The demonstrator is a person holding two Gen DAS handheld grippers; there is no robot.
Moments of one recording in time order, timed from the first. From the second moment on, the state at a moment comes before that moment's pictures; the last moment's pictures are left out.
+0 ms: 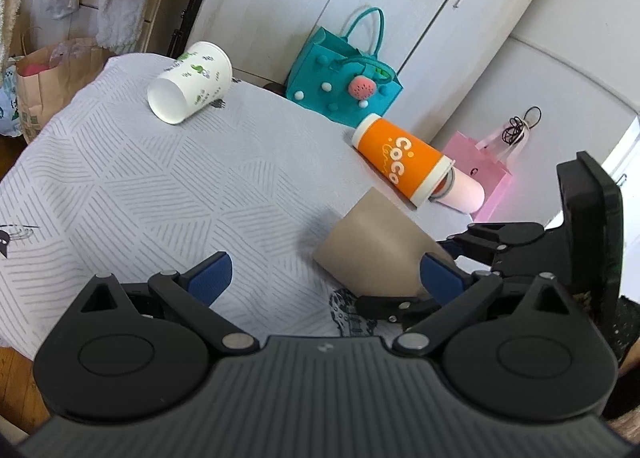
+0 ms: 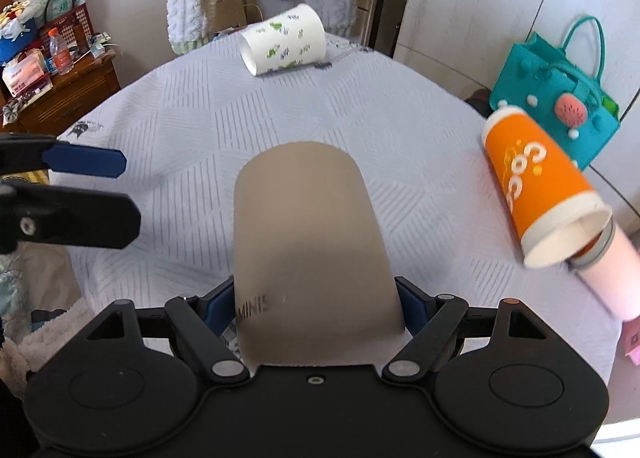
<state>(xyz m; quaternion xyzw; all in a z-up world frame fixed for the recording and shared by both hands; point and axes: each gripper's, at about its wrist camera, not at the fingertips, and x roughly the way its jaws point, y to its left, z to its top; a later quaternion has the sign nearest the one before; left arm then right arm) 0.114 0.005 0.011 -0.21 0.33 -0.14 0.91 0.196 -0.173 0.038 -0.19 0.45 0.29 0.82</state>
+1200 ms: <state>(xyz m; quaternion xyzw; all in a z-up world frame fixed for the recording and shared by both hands) 0.163 -0.036 -0.022 -0.38 0.39 -0.16 0.82 0.230 -0.193 0.052 -0.21 0.47 0.44 0.74</state>
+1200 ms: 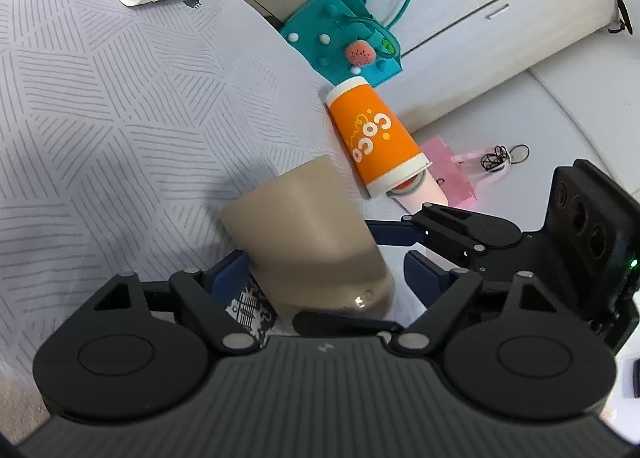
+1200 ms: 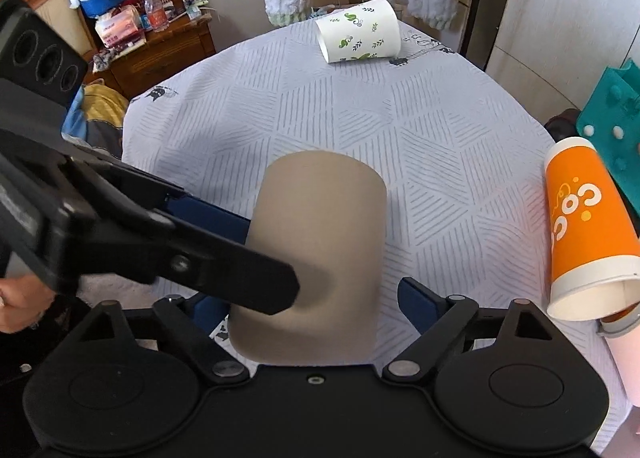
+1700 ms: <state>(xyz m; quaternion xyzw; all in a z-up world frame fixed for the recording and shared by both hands) 0.174 -0.038 -0.041 -0.37 0.35 -0.17 0.84 0.241 -0.196 0.048 -0.18 0.47 0.43 0.75</state>
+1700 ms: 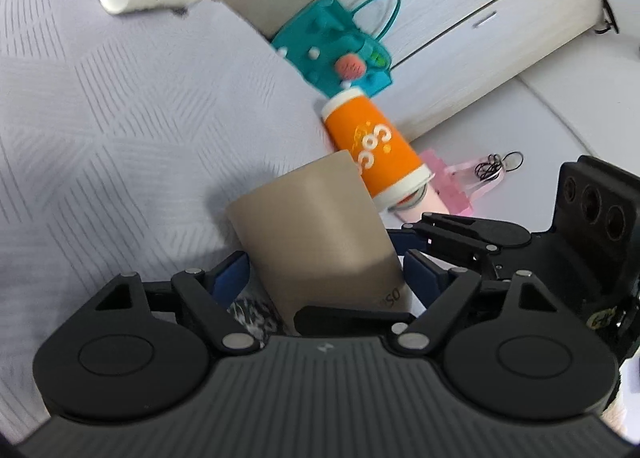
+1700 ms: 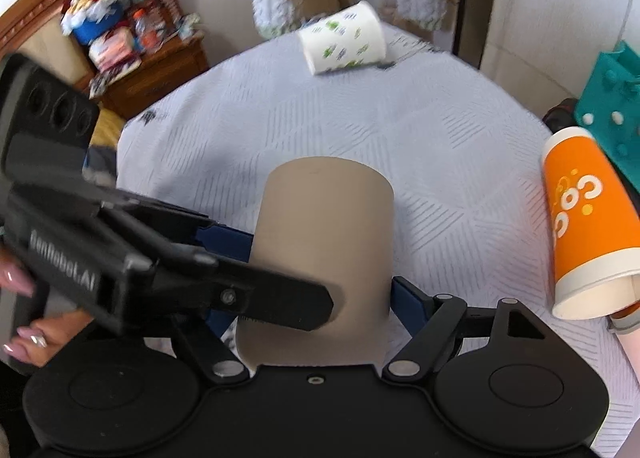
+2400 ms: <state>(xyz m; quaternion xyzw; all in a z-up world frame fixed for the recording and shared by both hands) 0.197 -0.021 0.011 -0.13 0.24 -0.20 0.94 0.246 -0.177 0.035 -0.14 0.28 0.40 0.86</state>
